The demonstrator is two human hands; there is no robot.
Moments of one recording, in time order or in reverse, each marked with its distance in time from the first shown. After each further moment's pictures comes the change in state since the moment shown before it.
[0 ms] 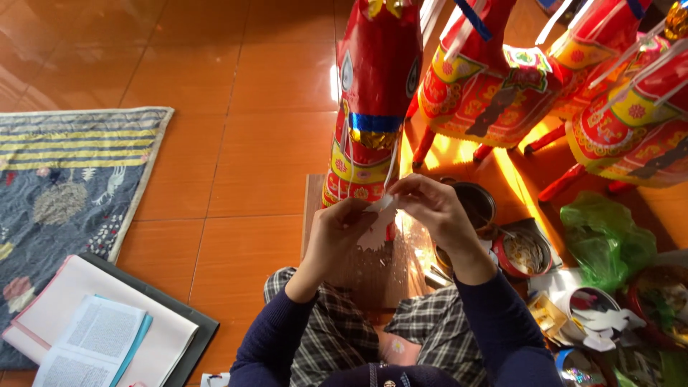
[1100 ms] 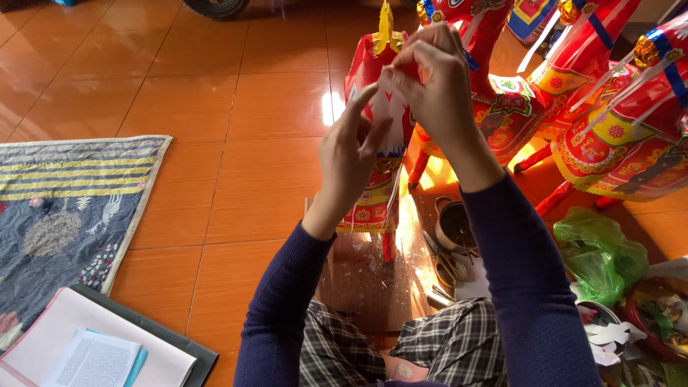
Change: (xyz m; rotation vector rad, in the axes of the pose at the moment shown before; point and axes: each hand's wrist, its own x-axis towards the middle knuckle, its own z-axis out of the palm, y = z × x) left_hand 0.129 0.065 -0.005 0.366 0.252 0.471; right_hand 0.168 -0.064 -0.006 -0.855 0.081 -0.678
